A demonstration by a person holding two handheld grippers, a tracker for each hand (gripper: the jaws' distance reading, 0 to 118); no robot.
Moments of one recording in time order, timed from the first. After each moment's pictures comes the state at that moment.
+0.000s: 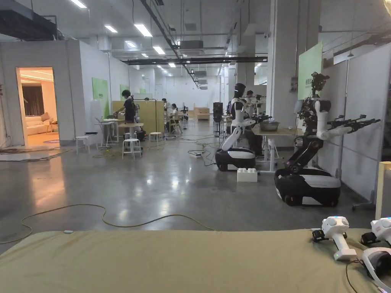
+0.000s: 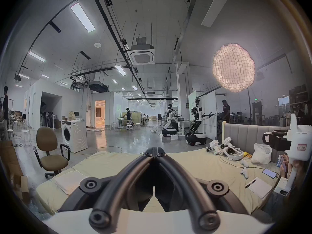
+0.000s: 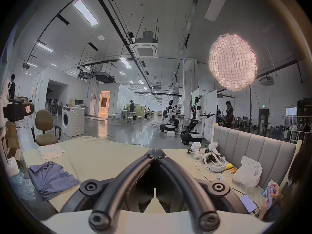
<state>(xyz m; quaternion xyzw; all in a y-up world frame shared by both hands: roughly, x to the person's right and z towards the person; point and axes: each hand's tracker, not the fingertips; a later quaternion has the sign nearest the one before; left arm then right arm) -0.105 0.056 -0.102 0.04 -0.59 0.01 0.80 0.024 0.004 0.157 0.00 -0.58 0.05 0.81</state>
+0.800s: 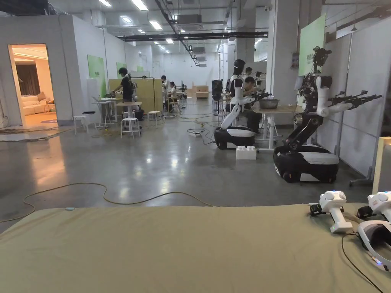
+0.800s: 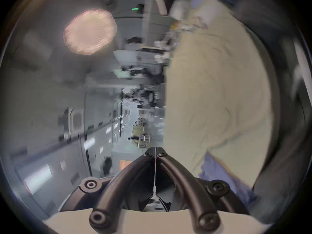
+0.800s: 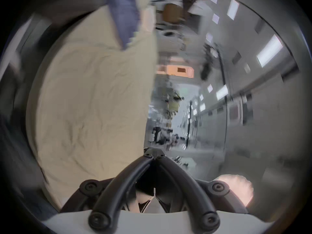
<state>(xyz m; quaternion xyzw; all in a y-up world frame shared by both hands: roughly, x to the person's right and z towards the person) -0.112 -0.126 -0.100 0.35 -0.51 -0.52 0.59 0.004 -0.064 0.134 -0.41 -0.35 0.54 0.65</state>
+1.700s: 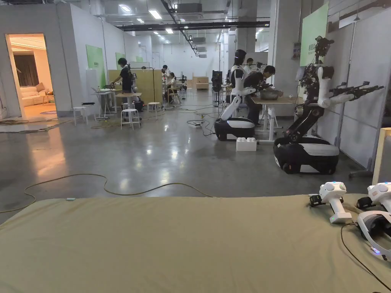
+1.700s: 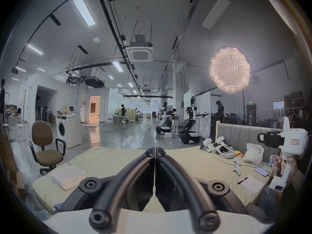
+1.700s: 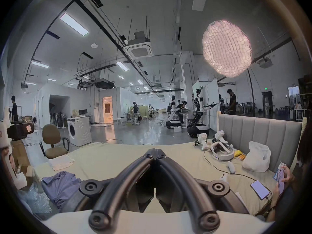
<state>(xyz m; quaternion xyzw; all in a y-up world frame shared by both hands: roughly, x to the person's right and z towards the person) -0.143 0.046 -0.111 0.02 -0.64 0.02 0.77 0.015 -0.003 0.181 0.03 -0.56 -0.02 0.83</state>
